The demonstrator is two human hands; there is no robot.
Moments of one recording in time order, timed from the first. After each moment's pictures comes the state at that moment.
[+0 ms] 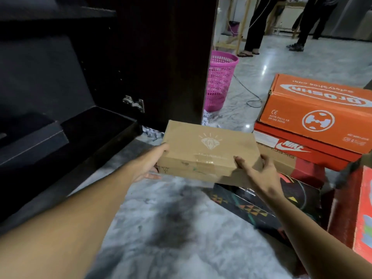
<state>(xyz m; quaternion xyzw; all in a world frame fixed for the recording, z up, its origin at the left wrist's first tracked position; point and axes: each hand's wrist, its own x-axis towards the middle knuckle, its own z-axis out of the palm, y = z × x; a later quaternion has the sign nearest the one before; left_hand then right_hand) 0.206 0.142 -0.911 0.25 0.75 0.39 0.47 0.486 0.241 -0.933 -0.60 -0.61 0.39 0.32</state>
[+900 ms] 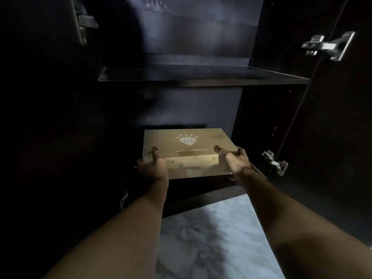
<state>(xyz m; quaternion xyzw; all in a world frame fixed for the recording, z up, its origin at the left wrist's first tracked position) 0.002 -0.028 -0.862 -0.27 0.60 0.73 -0.20 0.027 0.169 -0.864 -0.29 -0.70 0.63 0.18</state>
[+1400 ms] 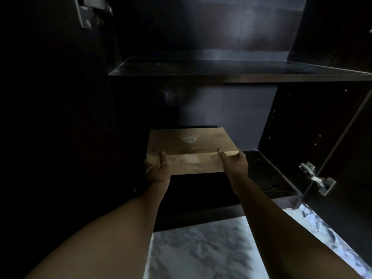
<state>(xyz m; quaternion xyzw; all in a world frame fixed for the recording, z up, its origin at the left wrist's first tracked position) -0.072 -0.062 -0.919 -0.23 0.75 0.60 -0.15 -0.062 0.133 -0.911 -0.26 -0.70 0.63 0.19</state>
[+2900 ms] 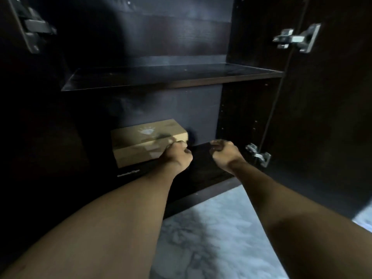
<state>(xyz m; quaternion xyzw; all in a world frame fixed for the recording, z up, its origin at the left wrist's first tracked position) -0.011 0.035 -0.831 0.16 0.93 0.34 0.01 0.048 0.181 -0.833 -0.22 -0.88 0.39 0.17</state>
